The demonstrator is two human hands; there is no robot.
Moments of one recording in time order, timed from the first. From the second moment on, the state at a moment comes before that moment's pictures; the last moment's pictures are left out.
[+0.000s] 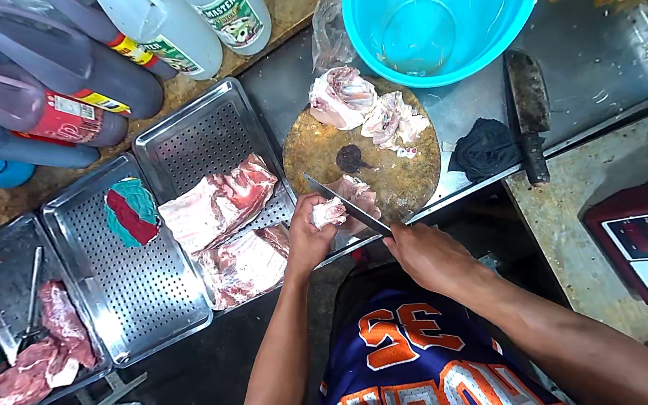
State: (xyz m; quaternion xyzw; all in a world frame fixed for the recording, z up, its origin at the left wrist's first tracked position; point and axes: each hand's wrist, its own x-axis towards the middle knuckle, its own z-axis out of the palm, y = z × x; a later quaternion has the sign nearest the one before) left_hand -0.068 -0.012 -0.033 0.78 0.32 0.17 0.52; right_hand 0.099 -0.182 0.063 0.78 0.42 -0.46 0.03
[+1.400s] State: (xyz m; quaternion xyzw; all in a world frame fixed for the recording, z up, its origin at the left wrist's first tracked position) left_hand -0.105 -0.021 -0.035 0.83 0.32 0.17 0.43; right_hand 0.108 -0.232 -0.008 0.75 0.35 -0.45 -0.33
